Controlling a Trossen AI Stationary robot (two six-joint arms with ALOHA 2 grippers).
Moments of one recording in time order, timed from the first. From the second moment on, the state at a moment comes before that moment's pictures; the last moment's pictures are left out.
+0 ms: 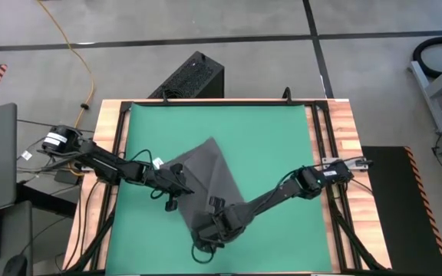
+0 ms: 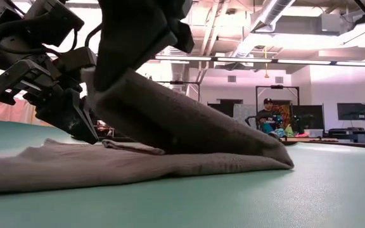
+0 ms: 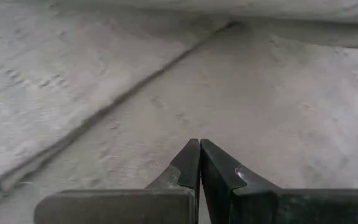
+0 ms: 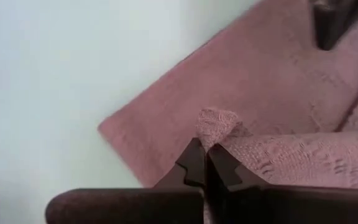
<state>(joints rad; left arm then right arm) -0.21 1.38 0.34 0.36 -0.06 -0.20 0.45 2.39 2.24 -0.94 0.31 0.56</state>
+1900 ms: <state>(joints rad) -0.45 1.88 0.61 0.64 0.13 -0.27 0.58 2.39 2.14 -0.67 0.22 0.61</state>
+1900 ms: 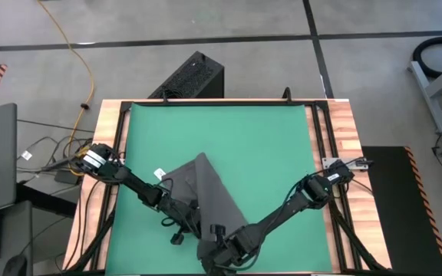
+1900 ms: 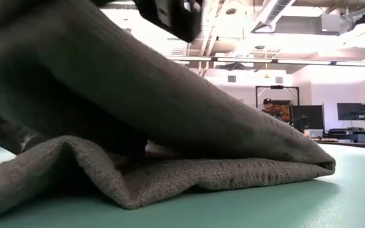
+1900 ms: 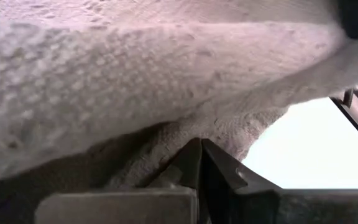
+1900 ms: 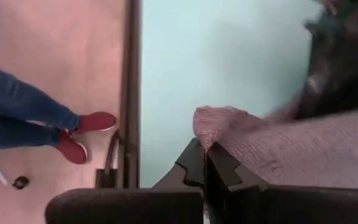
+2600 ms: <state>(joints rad) -0.47 1.88 0.61 0.63 0.19 -0.31 0.59 2.38 2.19 -0.91 0.53 0.75</state>
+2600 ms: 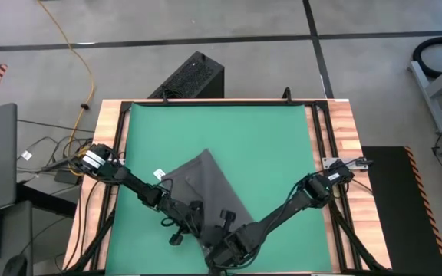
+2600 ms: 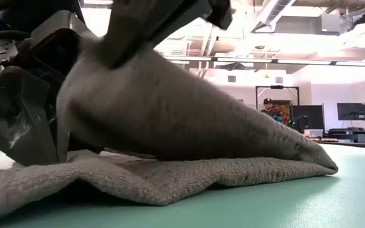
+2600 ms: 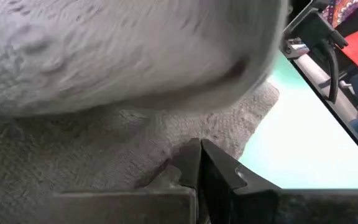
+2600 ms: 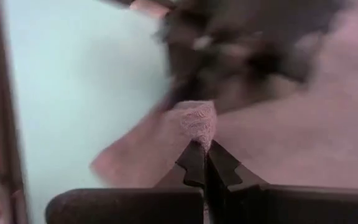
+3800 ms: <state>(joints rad) -0.45 1.88 0.61 0.61 0.25 -0.34 0.60 2.46 2.19 -0.74 0.30 0.65</state>
